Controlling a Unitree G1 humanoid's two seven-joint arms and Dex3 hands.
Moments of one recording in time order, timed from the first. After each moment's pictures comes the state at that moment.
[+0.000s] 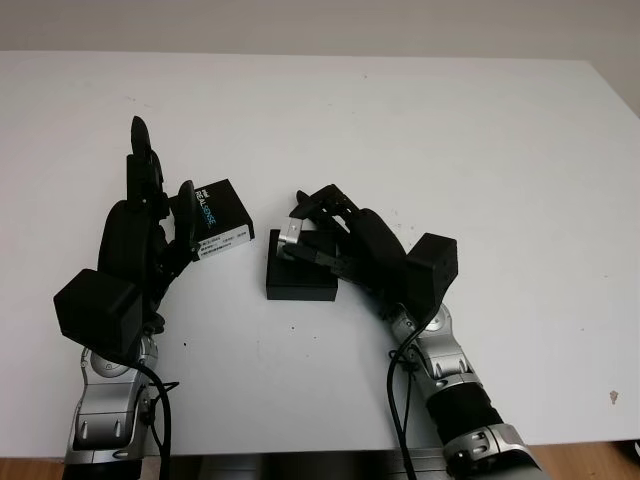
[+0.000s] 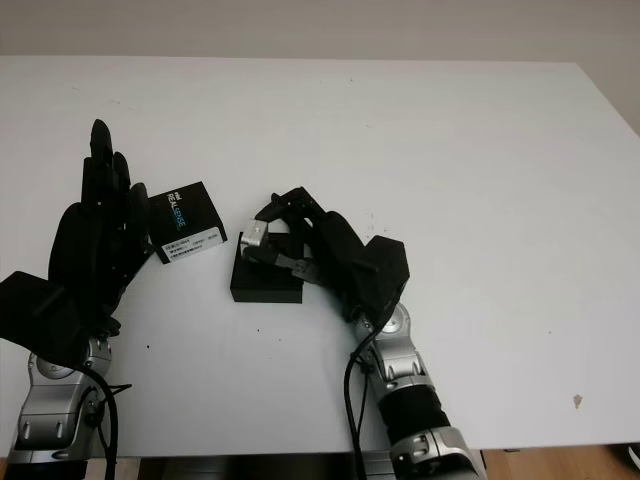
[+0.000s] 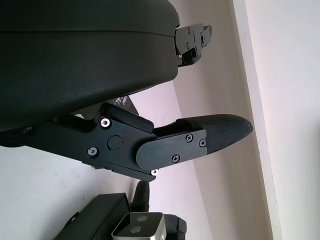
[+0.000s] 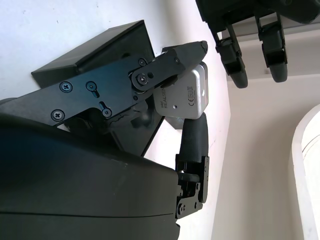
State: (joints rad) left arm -0.12 0.19 0.16 -0.13 0.00 -0.08 -0.03; right arm -0.46 0.01 0.08 0.53 0.08 -0.24 0.36
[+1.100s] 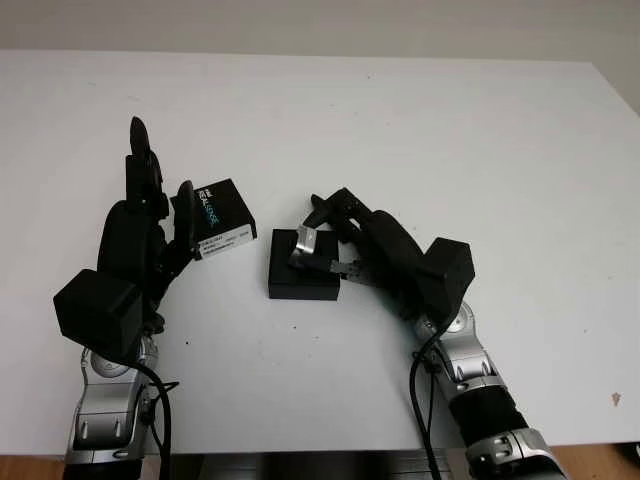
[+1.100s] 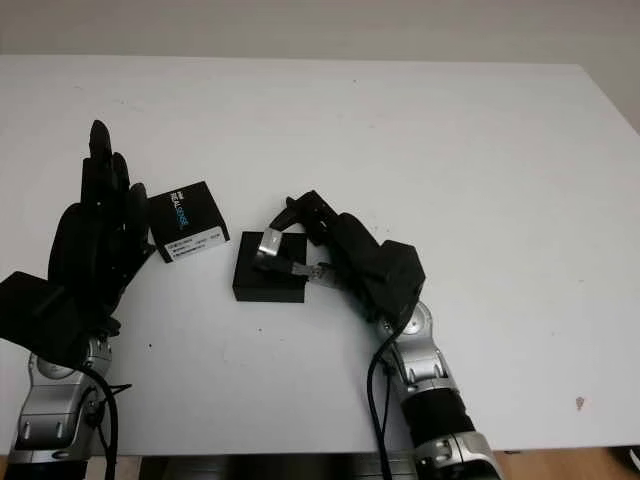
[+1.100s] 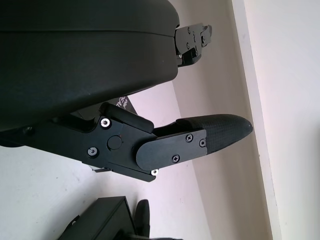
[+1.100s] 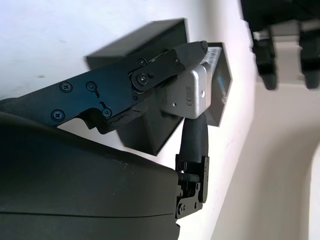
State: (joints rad) left arm -0.12 0.19 0.16 -0.13 0.00 -0.08 -0.03; right arm -0.38 -0.12 0.09 0.40 -0.02 -0.22 0.38
